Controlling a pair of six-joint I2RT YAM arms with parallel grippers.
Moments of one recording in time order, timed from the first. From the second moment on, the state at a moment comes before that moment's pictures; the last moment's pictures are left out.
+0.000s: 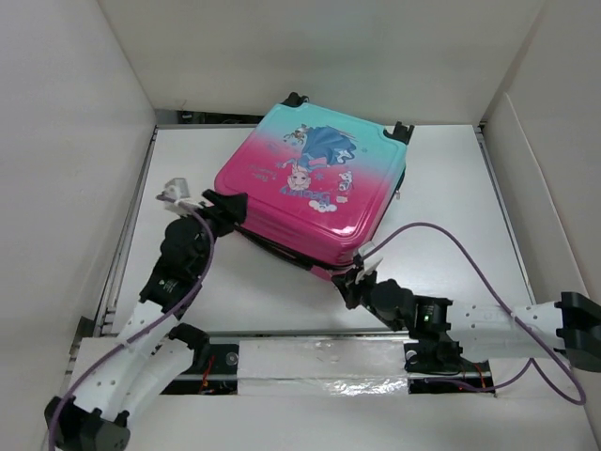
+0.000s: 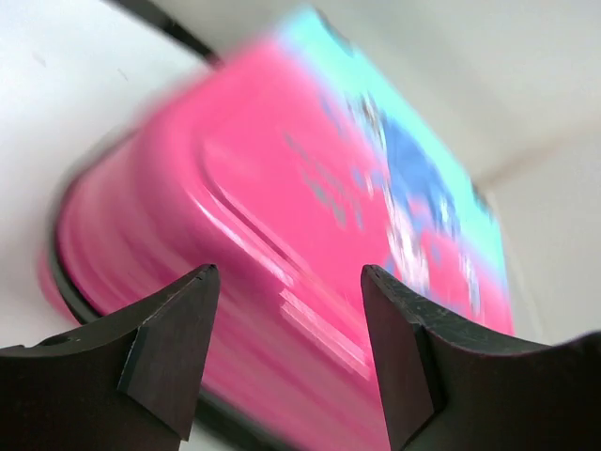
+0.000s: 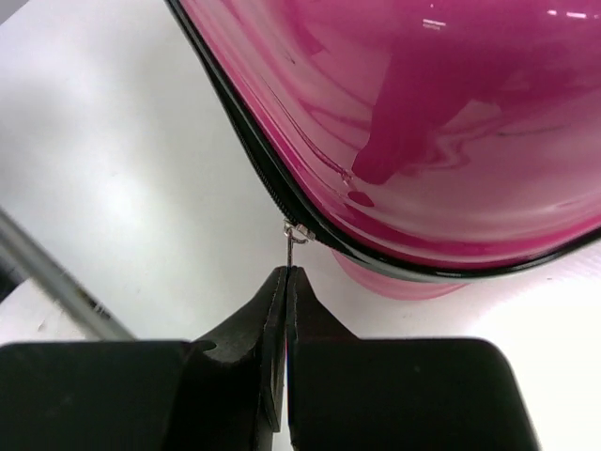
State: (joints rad) left arm -0.47 0.70 0.59 -0.02 -0.22 -0.75; right arm 1.30 0.96 0.38 0.29 0.56 0.37
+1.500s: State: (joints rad) left arm -0.43 1.16 0.29 0.59 -0.10 -1.05; right arm 1.25 1.56 0.85 0.25 0.42 0.18
